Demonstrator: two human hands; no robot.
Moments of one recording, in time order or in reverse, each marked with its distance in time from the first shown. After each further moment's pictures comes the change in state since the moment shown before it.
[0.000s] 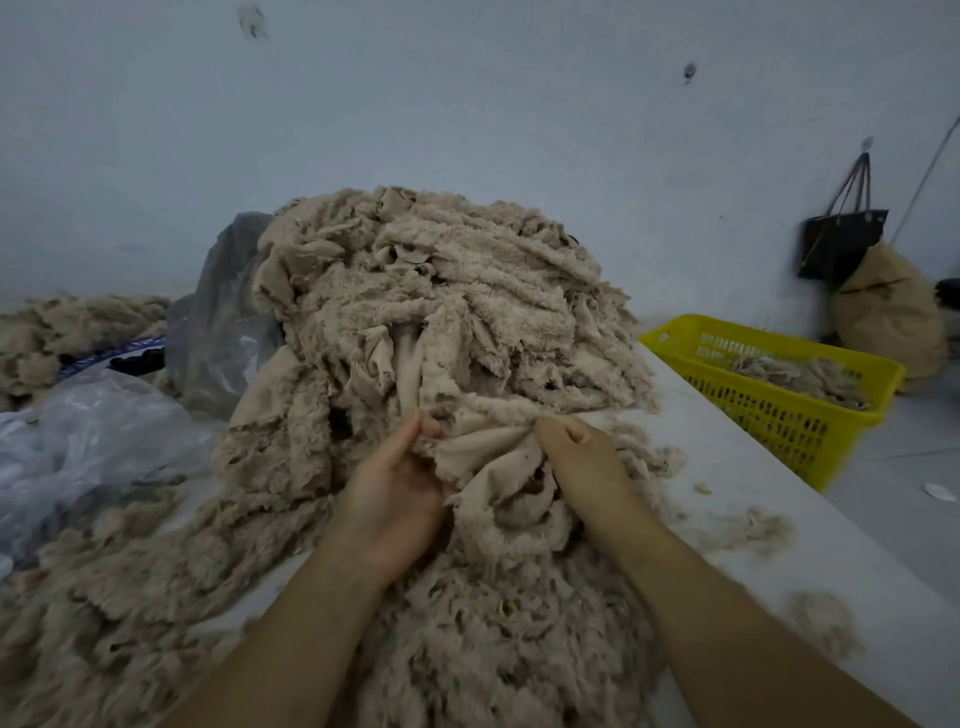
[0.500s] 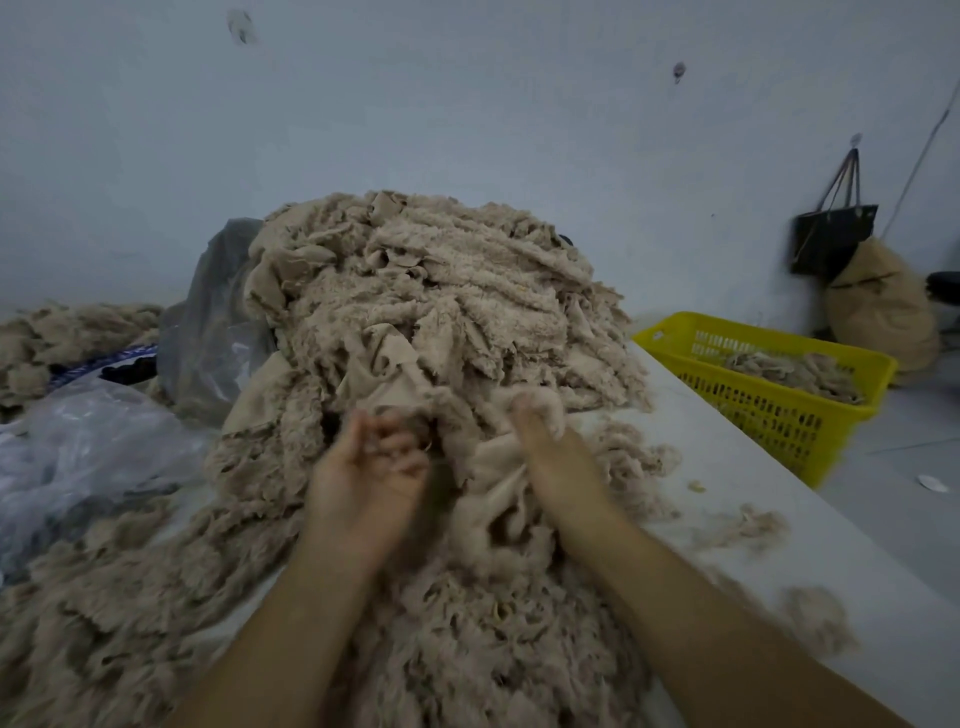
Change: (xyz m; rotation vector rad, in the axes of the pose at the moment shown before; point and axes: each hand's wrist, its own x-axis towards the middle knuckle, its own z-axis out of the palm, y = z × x) left_hand 0.000 0.014 -0.001 -0.277 0.114 0.111; right_hand -0.008 -0.010 0.013 0.030 -0.002 -0.007
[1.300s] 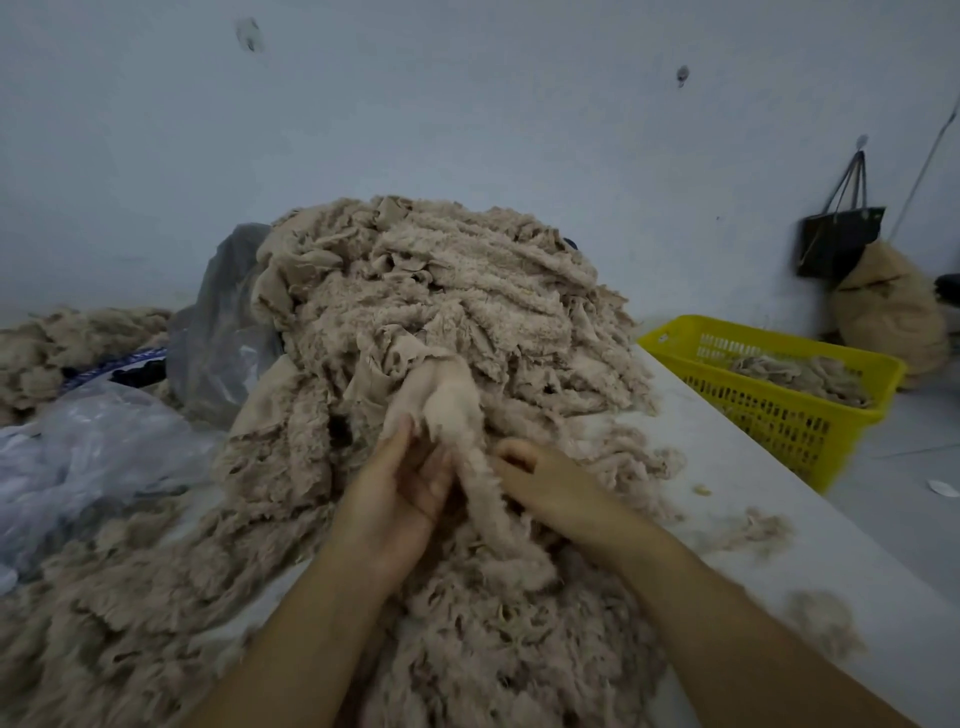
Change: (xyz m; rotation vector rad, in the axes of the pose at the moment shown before) left_hand -0.007 -0.015 0.011 0.192 0.042 0.028; right_hand -0.001 0.003 -0.008 -0.148 -0.392 0.008
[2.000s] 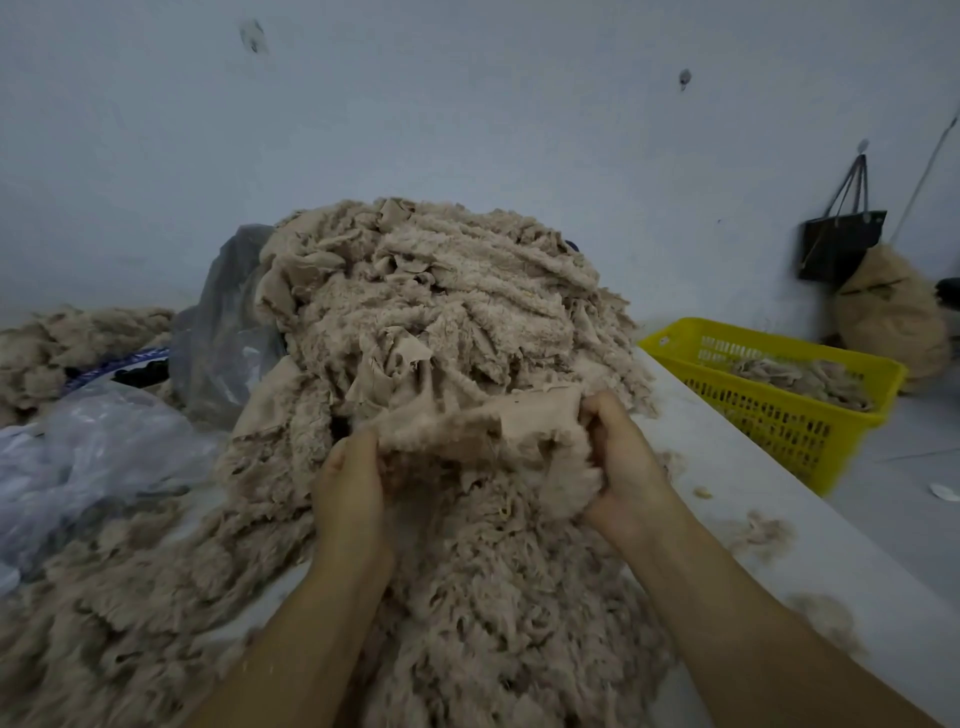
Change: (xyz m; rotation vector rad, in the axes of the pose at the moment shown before) left_hand 0.003 0.005 -0.013 0.487 0.464 0.324; right_hand 0.004 -0.005 -0.024 1.057 0.257 0.086
